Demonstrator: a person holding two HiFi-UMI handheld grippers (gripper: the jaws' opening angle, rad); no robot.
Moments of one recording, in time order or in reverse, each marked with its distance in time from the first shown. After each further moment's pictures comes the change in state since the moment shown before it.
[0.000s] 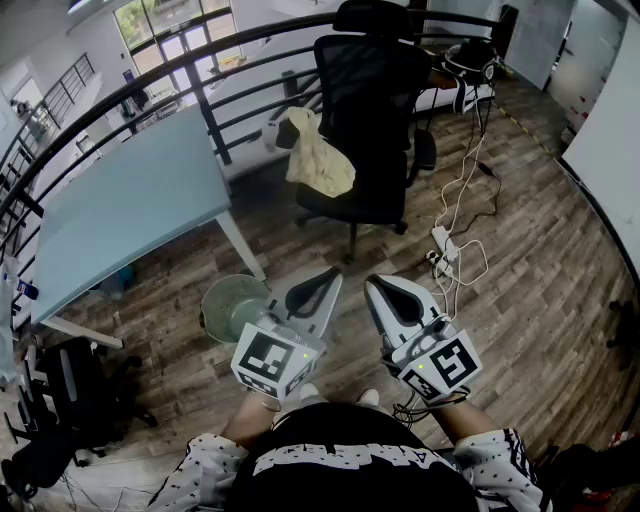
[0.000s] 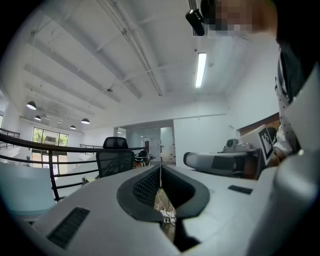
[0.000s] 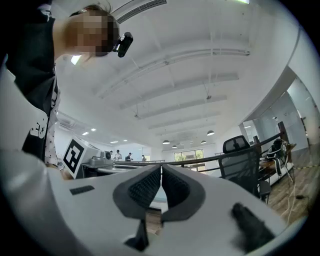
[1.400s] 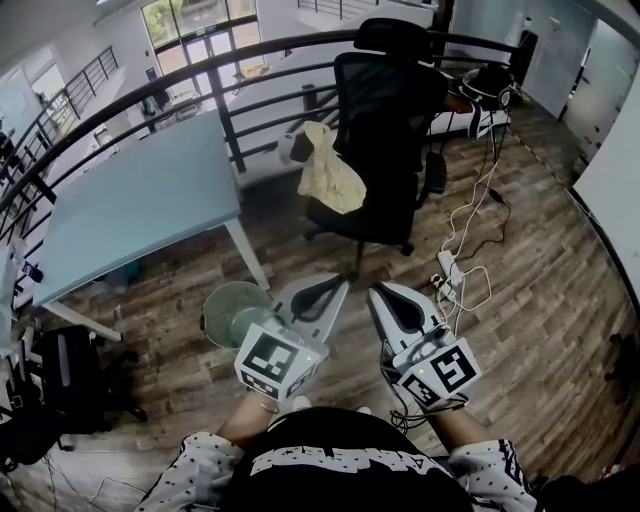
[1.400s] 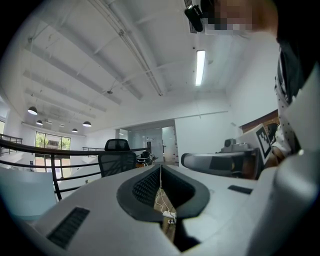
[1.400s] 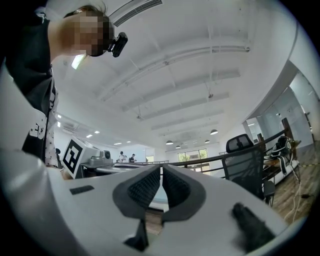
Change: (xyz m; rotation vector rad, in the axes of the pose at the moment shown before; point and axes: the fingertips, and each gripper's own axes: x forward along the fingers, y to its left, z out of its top) left arm 0.013 -0.005 0.007 0.030 0.001 0.034; right arm 0.000 -0.015 0.002 0.022 0.001 0.054
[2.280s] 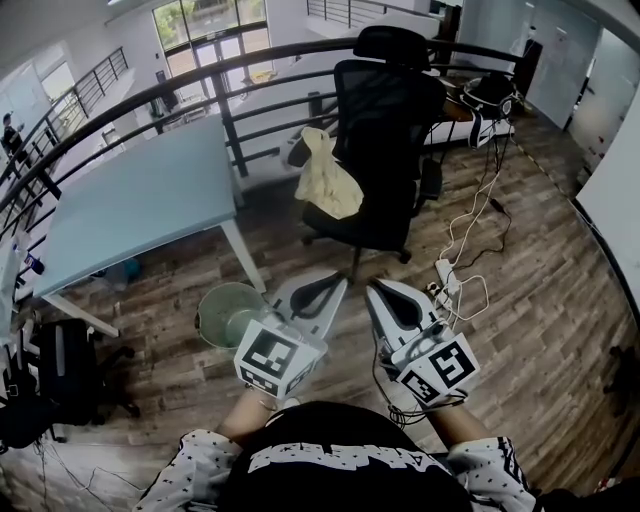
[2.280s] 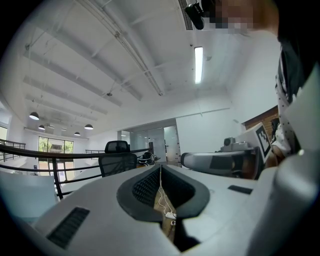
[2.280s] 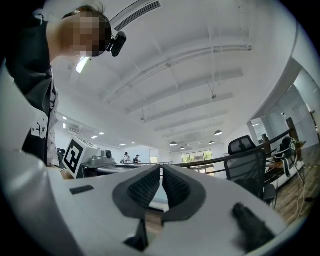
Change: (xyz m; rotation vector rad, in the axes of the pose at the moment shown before) left arm 0.023 -0.024 0.011 0.029 -0.002 0.036; right arm -0.022 -0.022 0.014 -0.011 -0.016 0.055
